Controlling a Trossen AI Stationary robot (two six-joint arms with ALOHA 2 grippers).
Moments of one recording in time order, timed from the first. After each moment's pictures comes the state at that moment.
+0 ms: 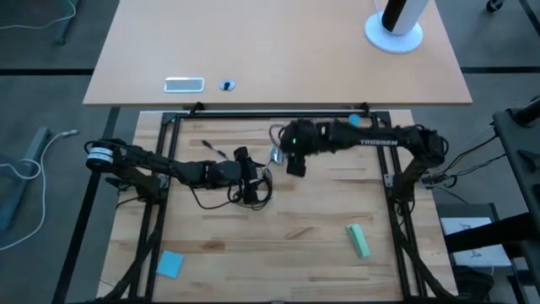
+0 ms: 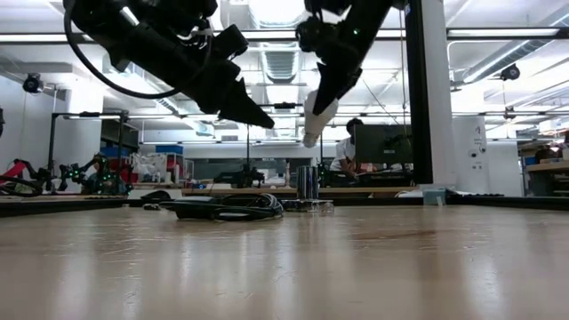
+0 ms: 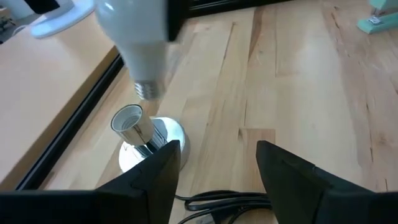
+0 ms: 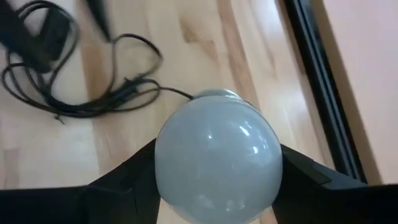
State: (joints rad) left arm -0.02 1.47 0.71 0.29 -0.36 0.10; right arm -0.20 1.67 1.46 -0.79 0.18 -0.10
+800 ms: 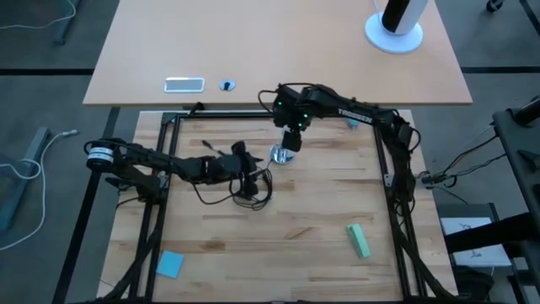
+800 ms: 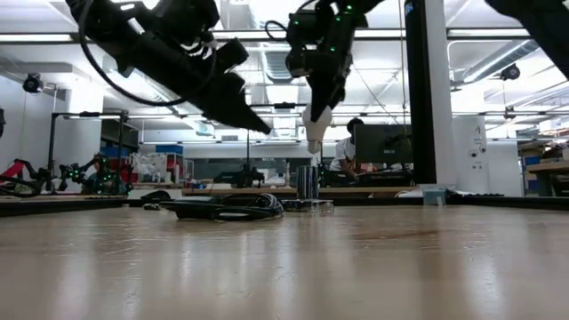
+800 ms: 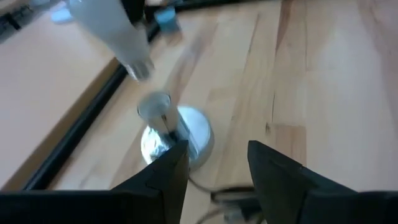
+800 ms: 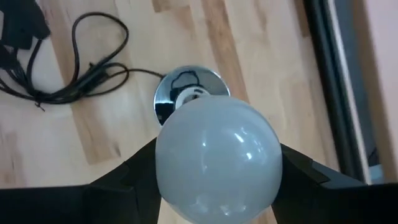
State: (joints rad) left arm 0.05 1.47 0.70 0.27 -0.36 0.10; right arm -0.40 1.99 1.97 -1.21 -0.02 -0.19
